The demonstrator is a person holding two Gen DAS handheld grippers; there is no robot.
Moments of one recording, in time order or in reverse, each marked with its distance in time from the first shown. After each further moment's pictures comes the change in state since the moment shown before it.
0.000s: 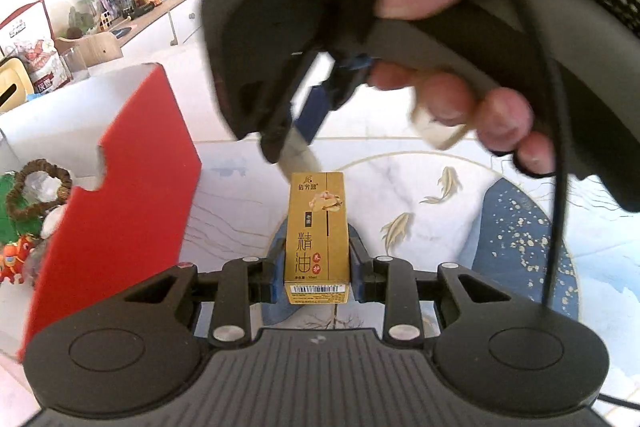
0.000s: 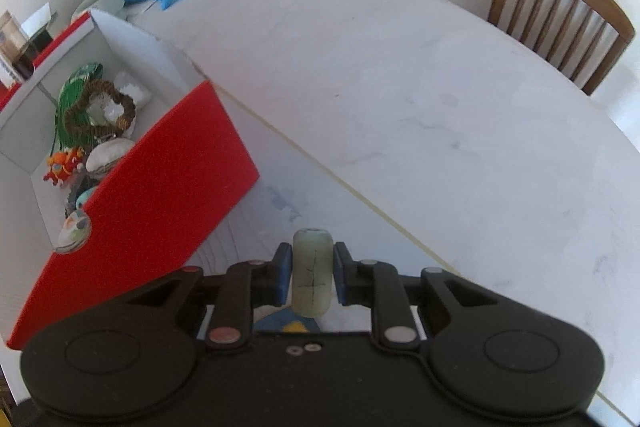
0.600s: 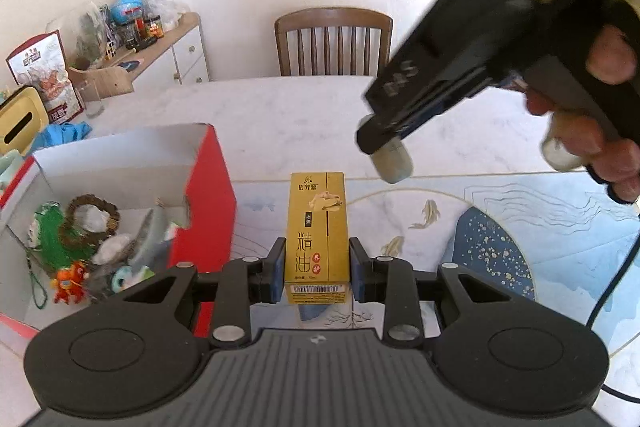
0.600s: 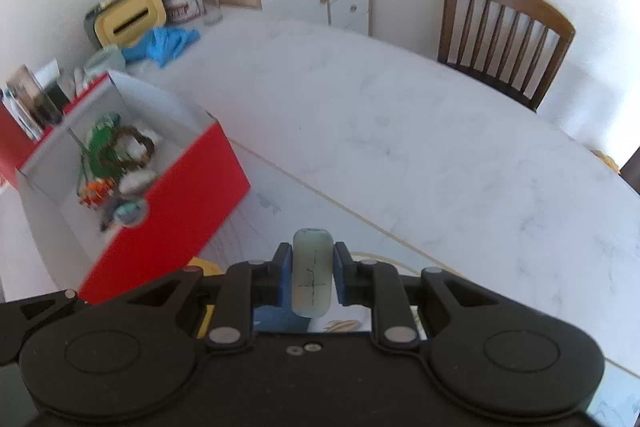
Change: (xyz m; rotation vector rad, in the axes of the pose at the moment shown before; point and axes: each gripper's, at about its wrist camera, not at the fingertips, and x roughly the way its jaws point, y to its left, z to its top) left arm -0.062 0.044 0.026 0.011 -0.074 -0.048; right arm -0.092 -0.003 -0.038 0.101 -0.154 -0.035
